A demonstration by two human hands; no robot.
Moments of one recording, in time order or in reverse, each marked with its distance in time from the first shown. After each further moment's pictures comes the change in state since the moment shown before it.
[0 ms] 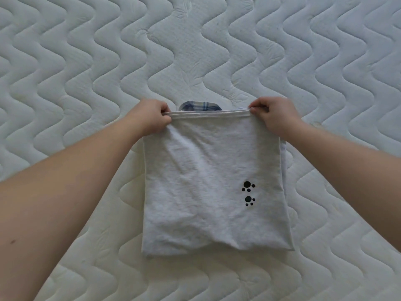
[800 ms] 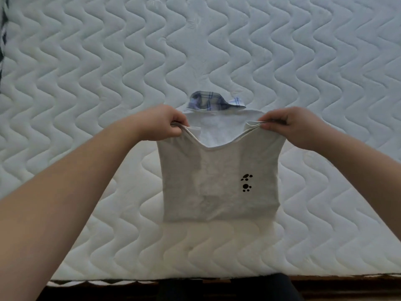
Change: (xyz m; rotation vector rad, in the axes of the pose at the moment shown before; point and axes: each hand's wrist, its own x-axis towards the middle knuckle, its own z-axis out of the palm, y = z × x) left_hand -0.162 0.034 -0.058 0.028 -0.140 0.297; right_hand -0.159 -0.063 -0.091 -0.019 -0.190 -0.159
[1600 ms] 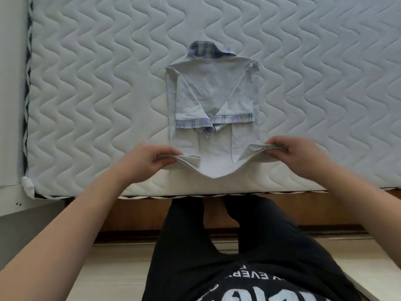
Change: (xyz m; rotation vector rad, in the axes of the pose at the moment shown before) left_hand -0.270 0.055 0.148 -0.261 0.089 0.038; right_hand -0.280 -0.017 0.072 0.032 -0.051 0.055
